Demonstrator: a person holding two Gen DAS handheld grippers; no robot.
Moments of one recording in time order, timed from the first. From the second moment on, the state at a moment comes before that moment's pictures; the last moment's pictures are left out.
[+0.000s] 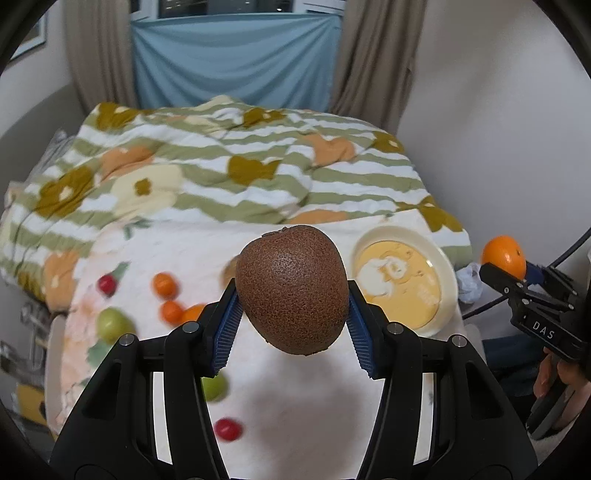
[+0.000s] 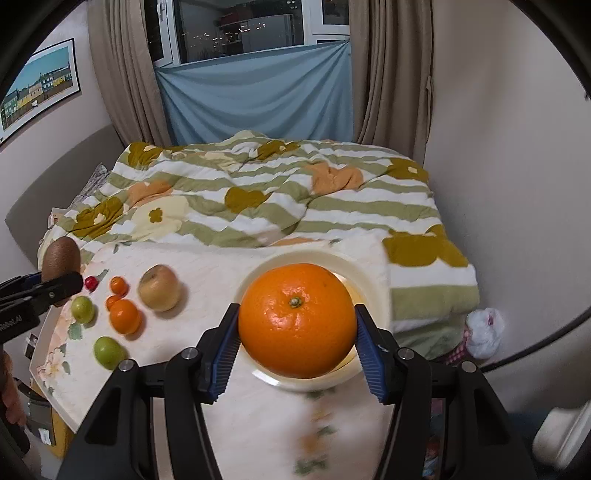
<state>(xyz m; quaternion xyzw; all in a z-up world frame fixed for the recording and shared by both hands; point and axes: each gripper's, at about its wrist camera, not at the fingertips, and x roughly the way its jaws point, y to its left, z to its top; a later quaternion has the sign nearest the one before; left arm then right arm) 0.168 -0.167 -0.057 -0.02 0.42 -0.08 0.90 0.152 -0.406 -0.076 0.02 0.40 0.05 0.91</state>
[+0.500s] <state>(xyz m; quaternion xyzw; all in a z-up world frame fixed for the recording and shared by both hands) 0.267 -0.288 -0.126 0.04 0.49 -0.19 0.85 0.191 -0.469 -0.105 0.07 0.43 0.00 0.90</state>
